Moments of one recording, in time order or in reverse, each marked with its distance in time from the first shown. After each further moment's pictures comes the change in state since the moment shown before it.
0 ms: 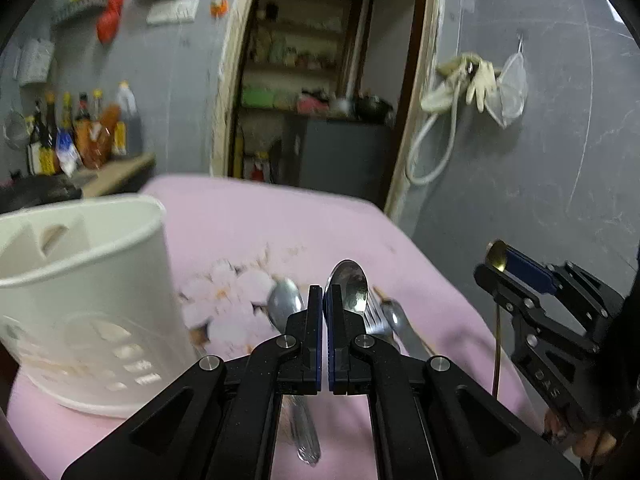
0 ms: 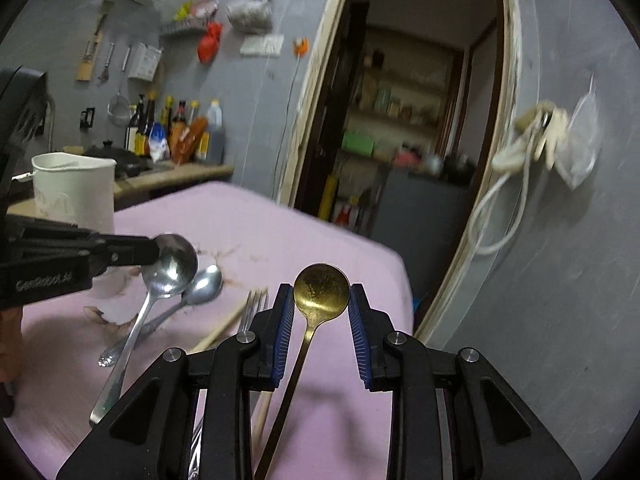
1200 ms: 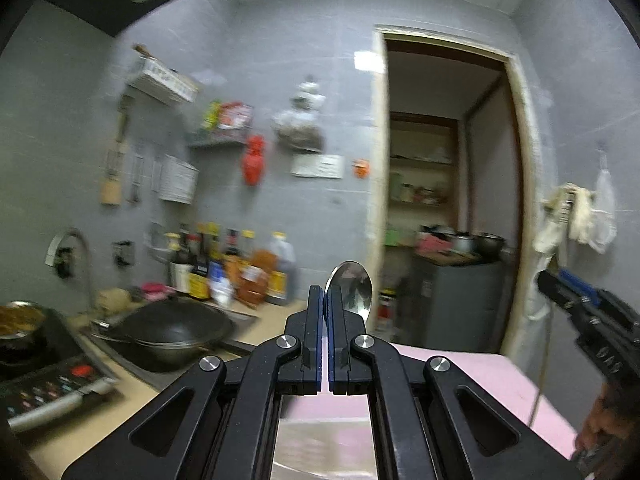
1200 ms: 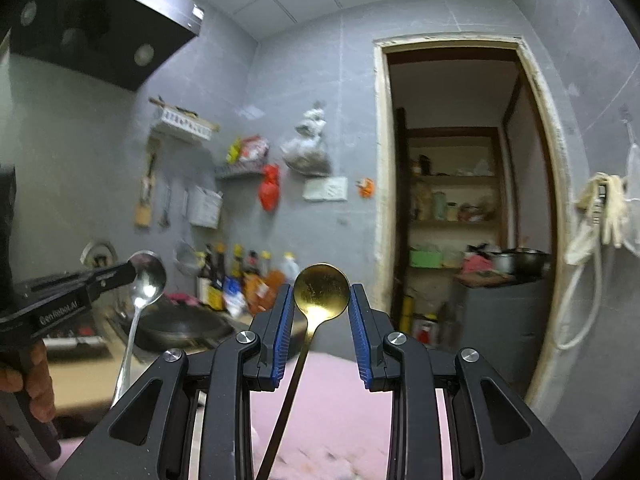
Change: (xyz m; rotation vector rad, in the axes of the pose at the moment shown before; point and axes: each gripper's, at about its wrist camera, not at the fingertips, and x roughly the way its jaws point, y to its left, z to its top) left arm -0.164 0.127 0.078 -0.034 -0.475 0.467; right arm -0.009 0.070 0.153 0.169 -0.424 0.290
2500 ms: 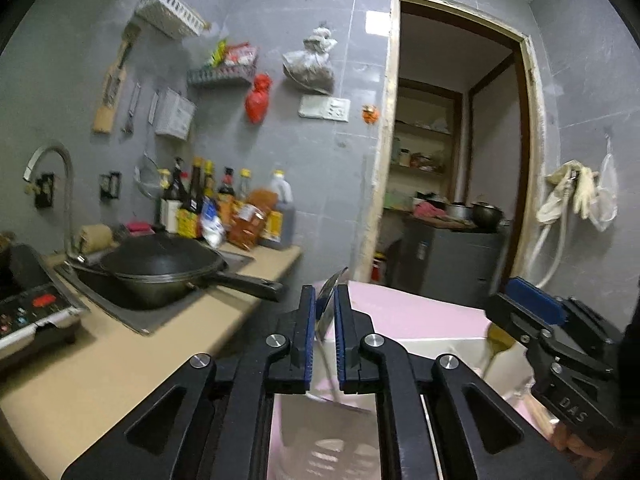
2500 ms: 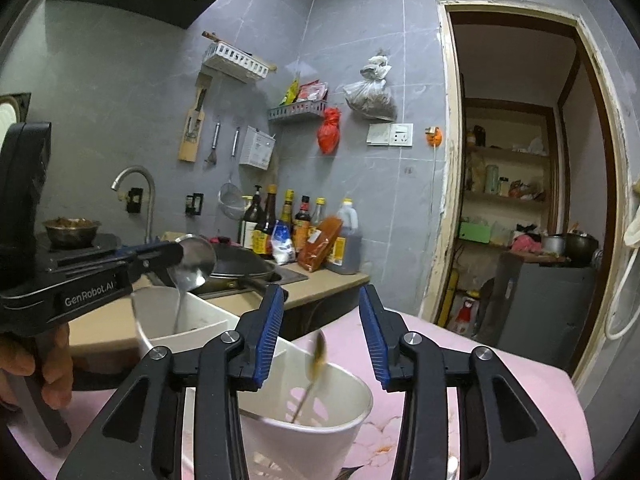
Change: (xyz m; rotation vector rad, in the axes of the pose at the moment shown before) left arm 0.043 0.034 -0.086 -0.088 0.167 -0.126; right arm 0.047 0.056 -0.087 -0.070 0.147 0.139
